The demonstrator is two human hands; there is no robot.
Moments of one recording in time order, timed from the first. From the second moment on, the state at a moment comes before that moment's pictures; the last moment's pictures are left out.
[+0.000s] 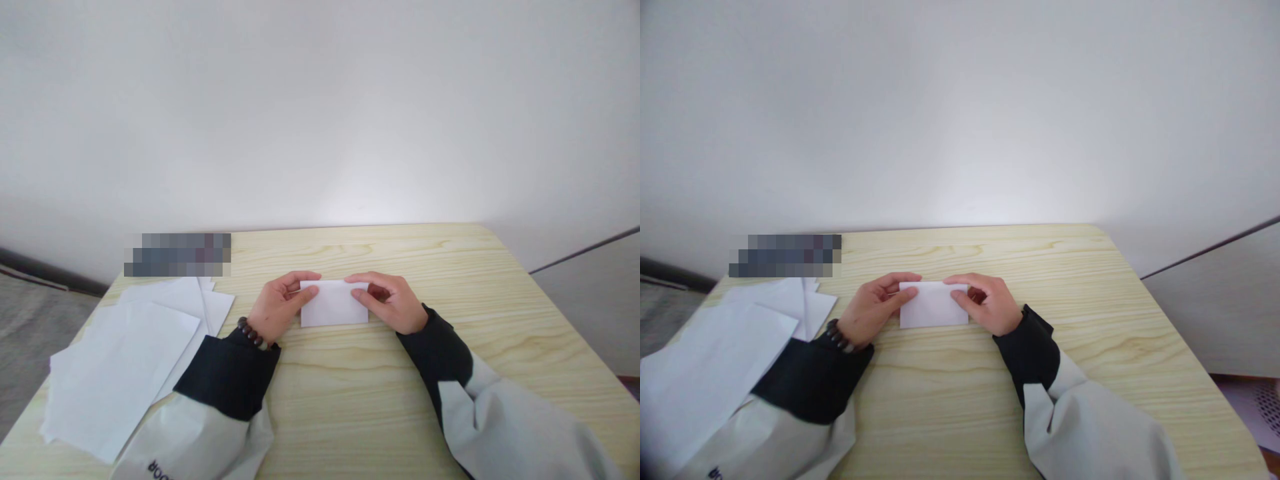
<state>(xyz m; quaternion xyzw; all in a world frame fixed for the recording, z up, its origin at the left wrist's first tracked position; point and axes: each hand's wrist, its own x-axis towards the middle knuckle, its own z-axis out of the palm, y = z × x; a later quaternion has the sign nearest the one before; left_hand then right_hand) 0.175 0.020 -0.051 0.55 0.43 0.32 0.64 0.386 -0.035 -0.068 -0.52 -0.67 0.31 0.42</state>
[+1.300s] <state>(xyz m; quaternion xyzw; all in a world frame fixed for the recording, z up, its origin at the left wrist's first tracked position) 0.178 0.015 -0.051 0.50 0.48 0.36 0.63 0.385 -0.036 -0.071 -0.53 -0.63 0.31 0.48</state>
